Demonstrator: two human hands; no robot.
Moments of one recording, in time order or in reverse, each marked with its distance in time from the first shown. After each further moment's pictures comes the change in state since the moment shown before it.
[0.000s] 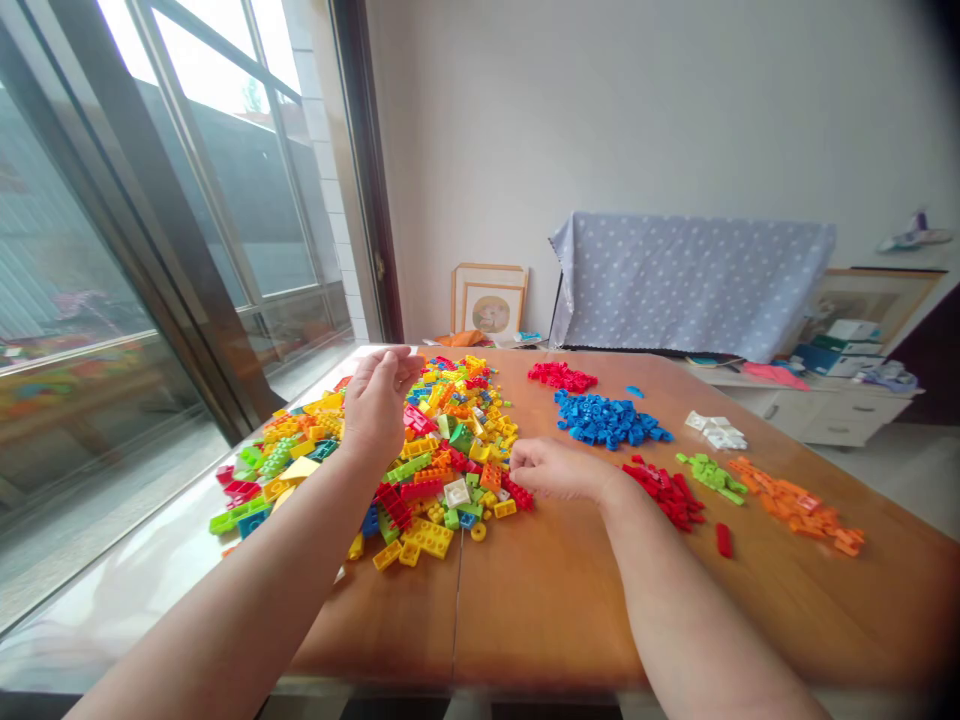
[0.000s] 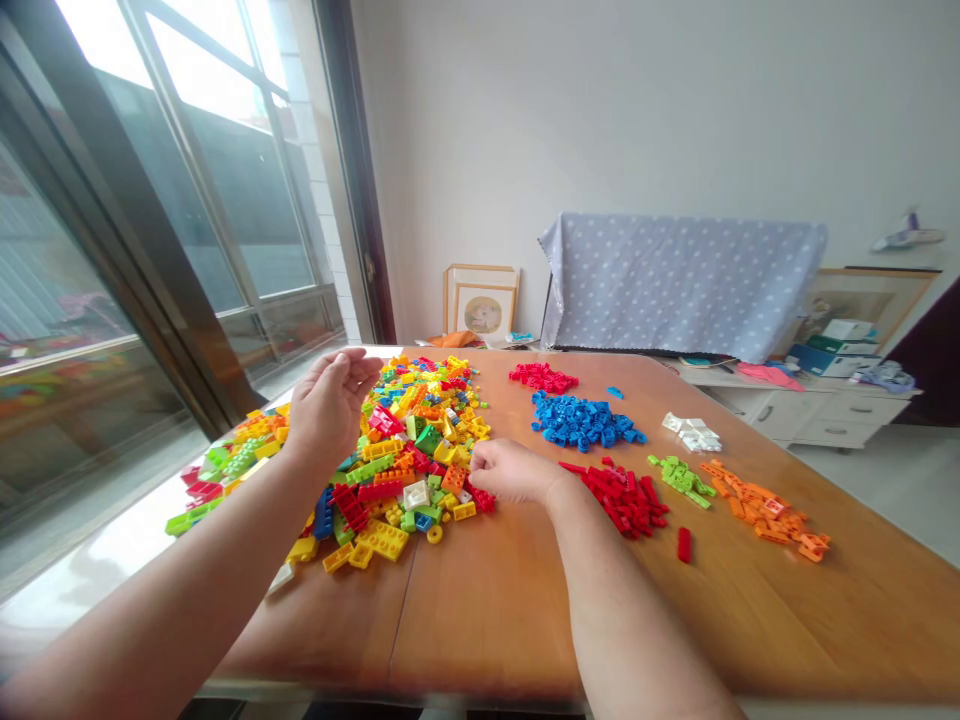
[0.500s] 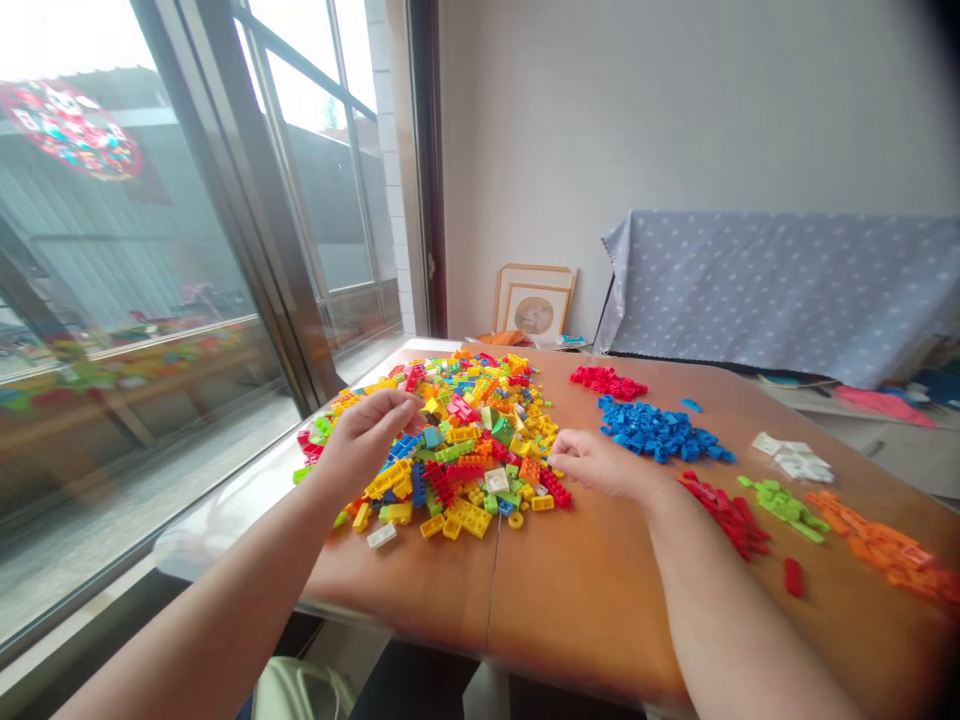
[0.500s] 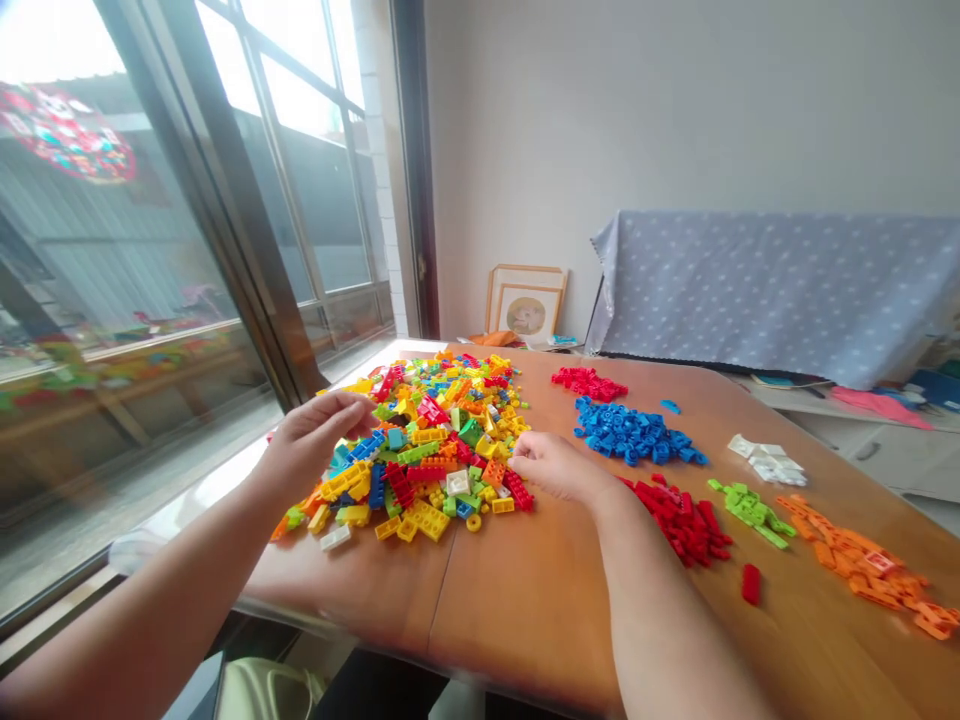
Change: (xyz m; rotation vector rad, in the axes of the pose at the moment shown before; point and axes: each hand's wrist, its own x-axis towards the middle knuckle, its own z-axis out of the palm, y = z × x) left_hand -0.065 0.075 -0.086 0.636 -0.245 -0.064; right_hand 0.010 0.021 0.005 0.083 0.100 -0.026
